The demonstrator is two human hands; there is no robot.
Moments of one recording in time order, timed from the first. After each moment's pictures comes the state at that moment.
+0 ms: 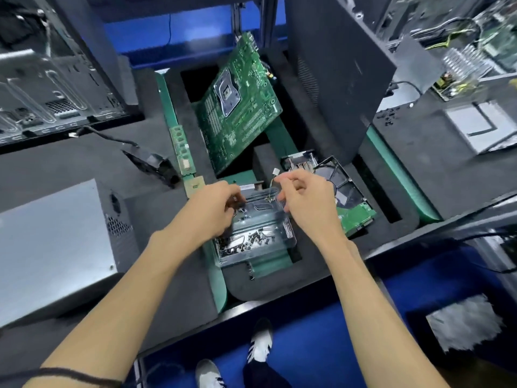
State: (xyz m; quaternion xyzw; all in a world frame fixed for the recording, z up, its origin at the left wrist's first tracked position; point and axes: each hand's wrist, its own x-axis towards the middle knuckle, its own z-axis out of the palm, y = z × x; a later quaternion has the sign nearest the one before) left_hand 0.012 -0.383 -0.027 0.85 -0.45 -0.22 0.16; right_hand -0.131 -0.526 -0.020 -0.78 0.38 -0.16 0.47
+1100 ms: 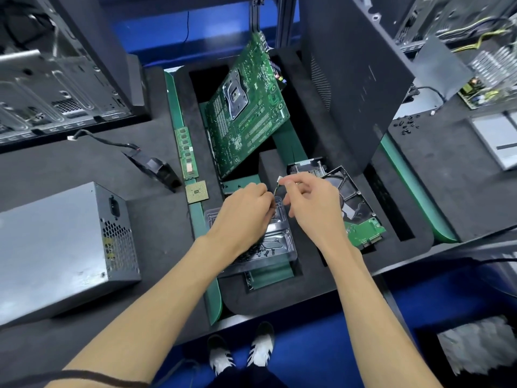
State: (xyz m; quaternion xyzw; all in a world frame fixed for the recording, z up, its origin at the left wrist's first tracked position) left_hand -0.023 -0.429 -0.049 0.84 -0.52 -0.06 0.15; right_hand -0.121 -0.547 -0.030 -0.77 0.36 -0.16 0.49
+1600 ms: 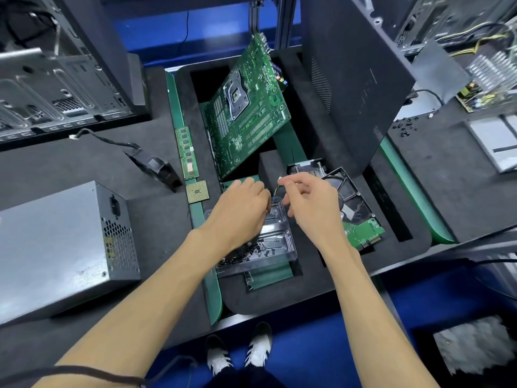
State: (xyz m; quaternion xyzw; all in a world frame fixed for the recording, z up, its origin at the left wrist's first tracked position) left_hand -0.010 -0.428 -0.046 0.81 -0.57 -0.06 0.08; right_hand -0.119 -0.545 -0.031 -0.77 0.36 -0.16 0.49
